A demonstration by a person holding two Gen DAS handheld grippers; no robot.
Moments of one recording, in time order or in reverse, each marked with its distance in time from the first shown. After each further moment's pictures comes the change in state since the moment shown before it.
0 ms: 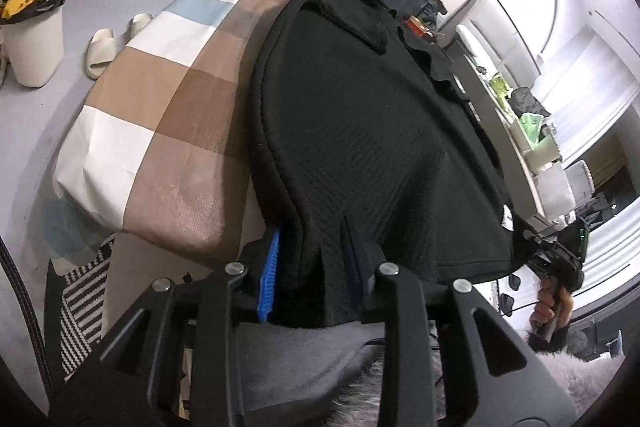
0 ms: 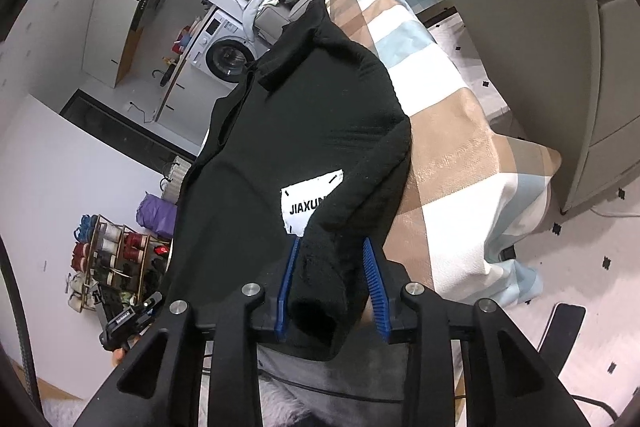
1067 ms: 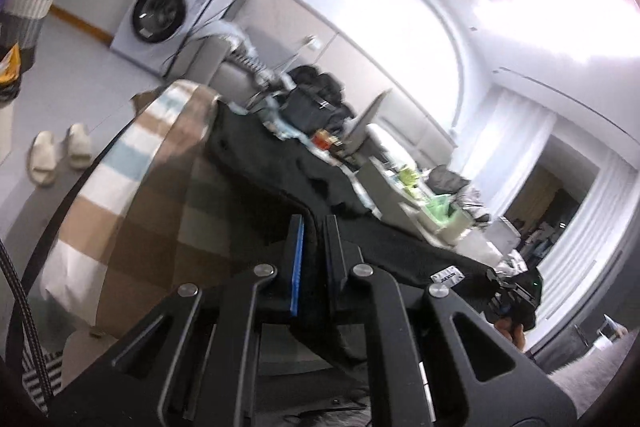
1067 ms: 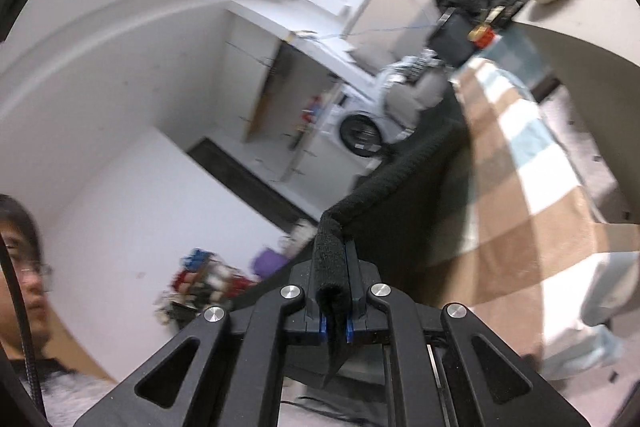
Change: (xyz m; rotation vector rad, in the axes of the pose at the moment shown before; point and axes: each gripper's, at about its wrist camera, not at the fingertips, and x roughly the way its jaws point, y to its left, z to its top) left arm -0.093 -0.033 0.011 0.128 -0.463 -0.334; right arm -0.073 0.018 -0.010 -0.109 -0.307 0.573
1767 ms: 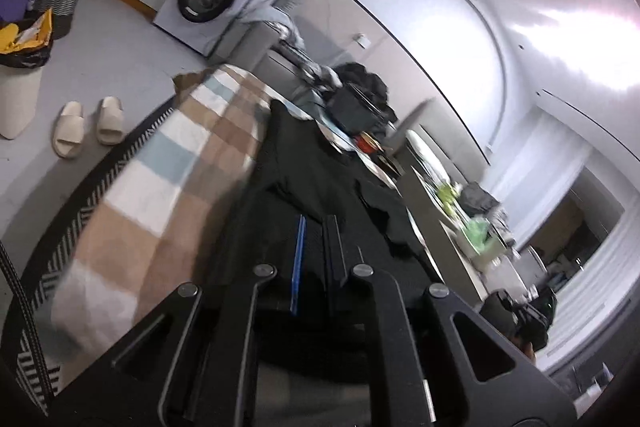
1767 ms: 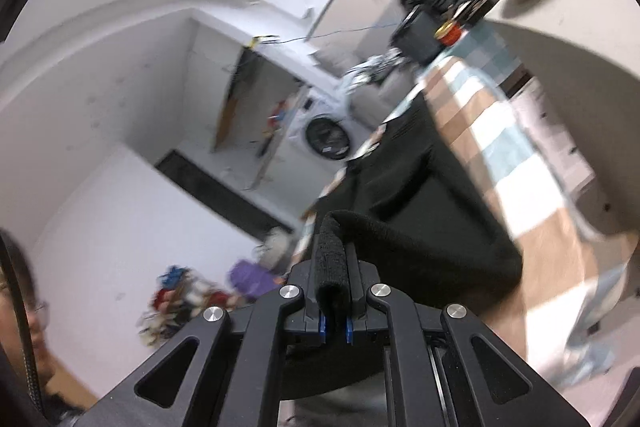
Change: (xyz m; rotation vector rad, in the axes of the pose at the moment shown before) left arm 0.055 0.077 0.031 -0.156 0.018 0.169; right arm 0.044 -0.024 0.039 0.056 -0.028 -0.292
